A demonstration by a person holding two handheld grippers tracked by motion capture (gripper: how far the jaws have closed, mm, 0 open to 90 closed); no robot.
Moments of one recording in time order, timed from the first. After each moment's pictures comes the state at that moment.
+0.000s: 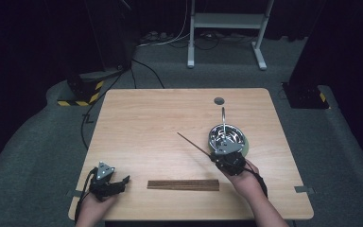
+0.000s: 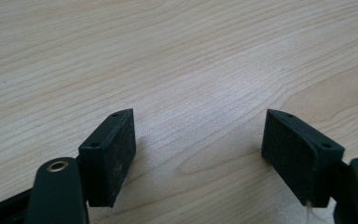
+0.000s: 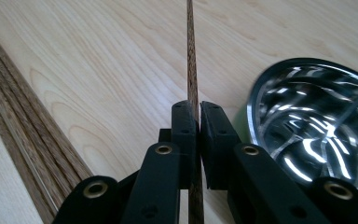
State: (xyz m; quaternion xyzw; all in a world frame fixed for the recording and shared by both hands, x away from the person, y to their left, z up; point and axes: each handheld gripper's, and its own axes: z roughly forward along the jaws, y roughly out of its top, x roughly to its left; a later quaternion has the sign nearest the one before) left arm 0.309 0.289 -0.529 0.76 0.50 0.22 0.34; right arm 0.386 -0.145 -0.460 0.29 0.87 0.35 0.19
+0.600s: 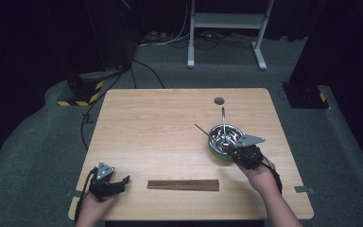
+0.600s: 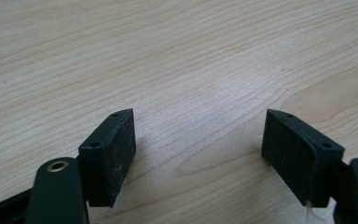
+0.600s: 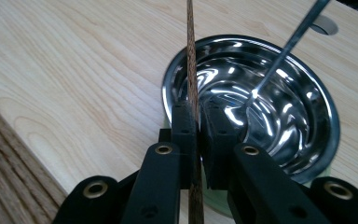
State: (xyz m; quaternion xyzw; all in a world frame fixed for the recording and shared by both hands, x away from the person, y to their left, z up) left arm 0.309 0.289 -0.529 0.76 0.50 0.22 0.34; right arm 0.403 -0.195 -0.450 0.34 0.85 0.35 0.20
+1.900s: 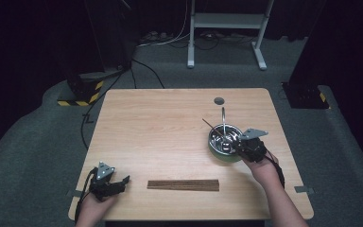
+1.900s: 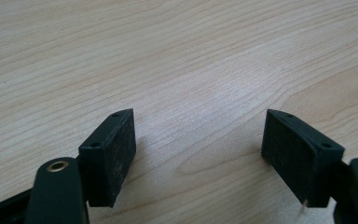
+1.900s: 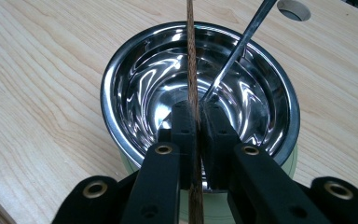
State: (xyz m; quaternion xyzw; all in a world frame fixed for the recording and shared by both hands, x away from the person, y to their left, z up) left arm 0.309 0.288 -0.529 0.76 0.50 0.22 0.35; right arm 0.429 -0.209 -0.458 0.36 0.85 0.33 0.21
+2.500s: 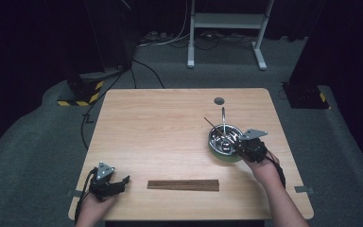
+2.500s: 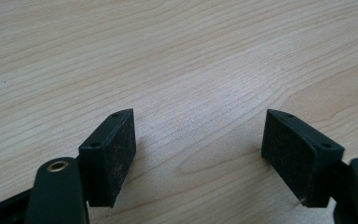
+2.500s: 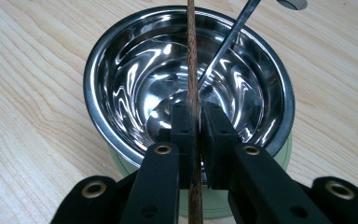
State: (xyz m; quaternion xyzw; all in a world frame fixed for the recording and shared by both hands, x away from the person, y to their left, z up) left arm 0.309 0.289 -0.529 0.76 0.50 0.22 0.35; right arm 0.432 -0.214 -0.464 0.36 0.85 0.31 0.21
